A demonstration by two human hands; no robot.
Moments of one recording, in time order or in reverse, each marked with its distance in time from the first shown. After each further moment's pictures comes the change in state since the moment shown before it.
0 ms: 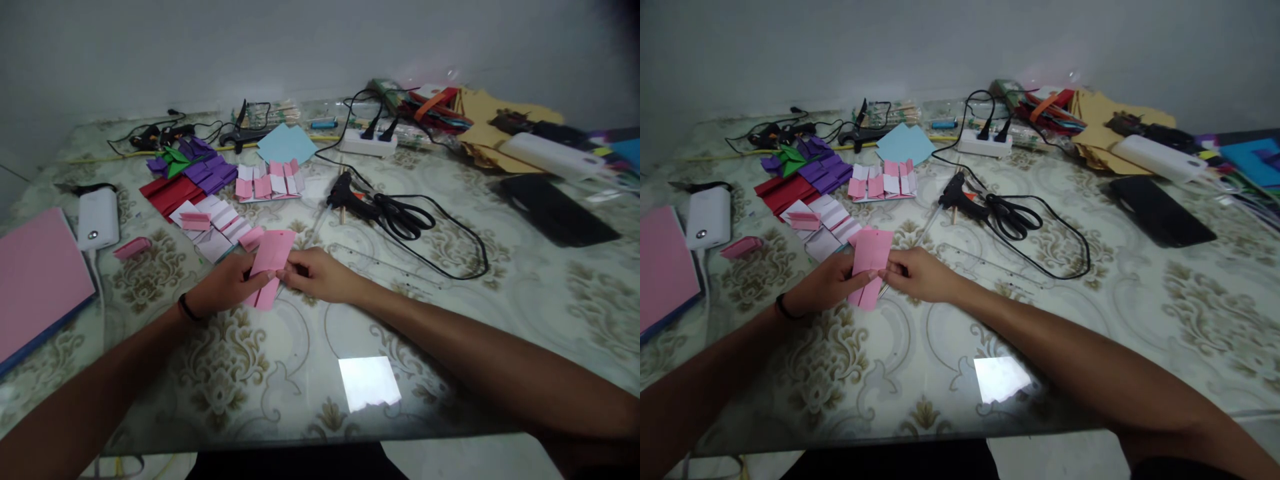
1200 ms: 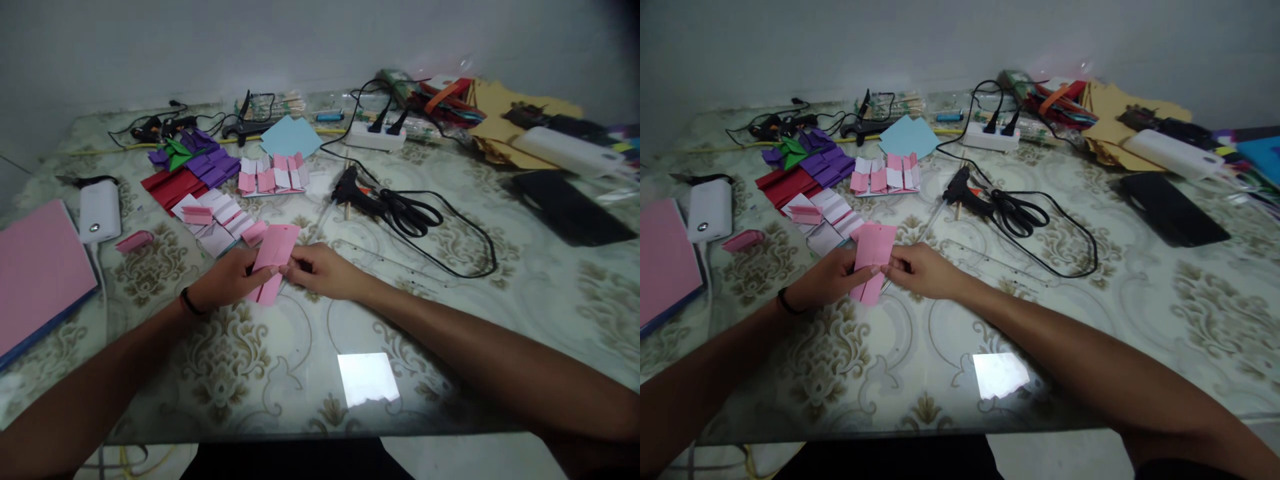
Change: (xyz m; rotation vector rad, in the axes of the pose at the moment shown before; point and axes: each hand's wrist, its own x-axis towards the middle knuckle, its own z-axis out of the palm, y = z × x) left_hand 0.001 0.002 0.000 0.000 0.002 -0.005; right_hand 0.000 -0.002 -0.001 -0.015 -0.015 -0.003
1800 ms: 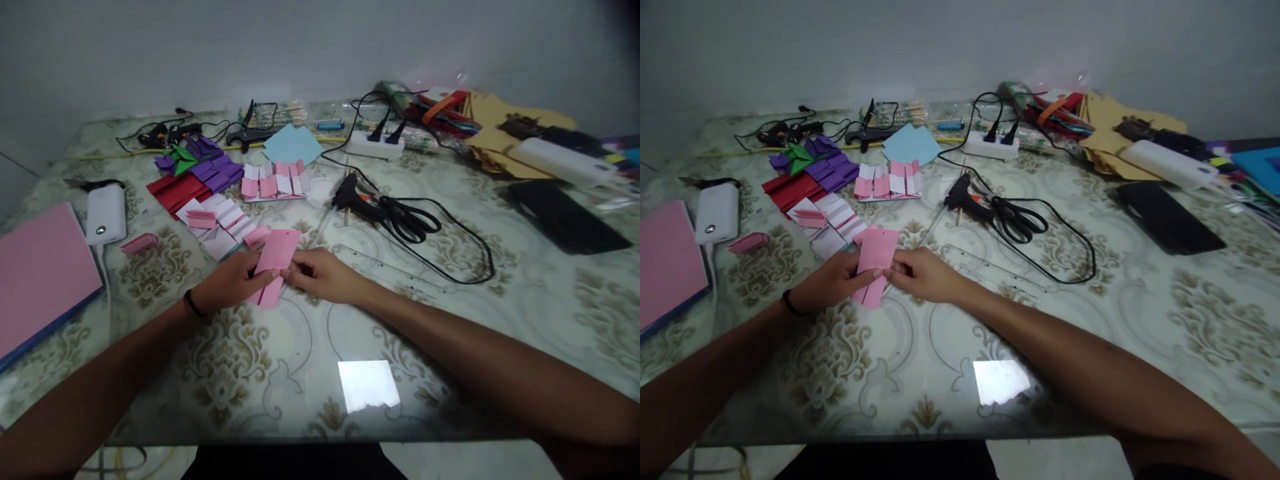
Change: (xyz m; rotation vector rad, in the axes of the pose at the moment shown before) left_hand 0.000 0.002 -0.001 0.020 -0.004 -0.002; right_hand 0.000 0.002 0.002 0.023 0.022 -0.008
